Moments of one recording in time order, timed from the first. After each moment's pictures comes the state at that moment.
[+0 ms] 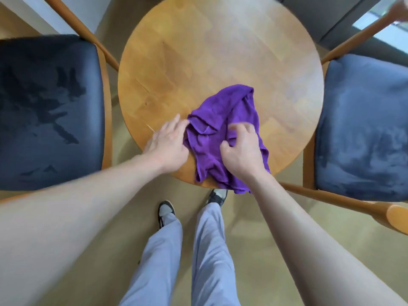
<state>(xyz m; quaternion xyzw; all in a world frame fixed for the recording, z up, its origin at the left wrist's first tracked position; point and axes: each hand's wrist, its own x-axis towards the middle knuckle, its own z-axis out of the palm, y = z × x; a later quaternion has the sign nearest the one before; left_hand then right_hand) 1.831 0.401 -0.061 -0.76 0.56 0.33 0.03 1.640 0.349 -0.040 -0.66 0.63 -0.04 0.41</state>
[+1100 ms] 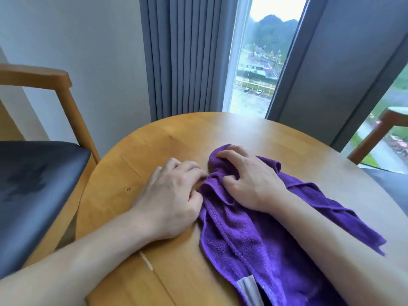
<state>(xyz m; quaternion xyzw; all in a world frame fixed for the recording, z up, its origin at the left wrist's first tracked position) 1.872 0.321 -0.162 -0.70 0.69 0.02 -0.18 1.704 0.205 -0.163 -0.89 0.41 -0.17 0.11</state>
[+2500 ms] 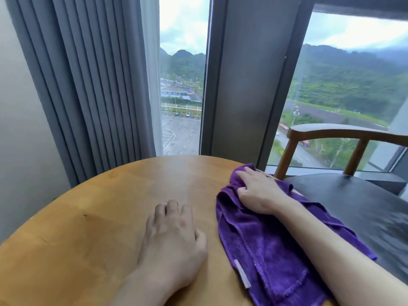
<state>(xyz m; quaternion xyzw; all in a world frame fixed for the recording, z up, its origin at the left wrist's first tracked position) 1.808 0.210 -0.161 -0.66 0.72 0.05 -0.20 1.594 0.091 -0.146 -0.75 0.65 -0.08 0.08</state>
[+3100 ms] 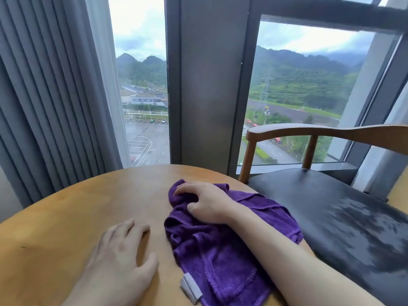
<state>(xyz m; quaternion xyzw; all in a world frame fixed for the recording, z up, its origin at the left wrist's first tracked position) 1.818 0.214 -0.161 -0.66 0.72 0.11 -0.19 1.602 0.110 -0.145 -0.80 0.54 -0.18 0.19</state>
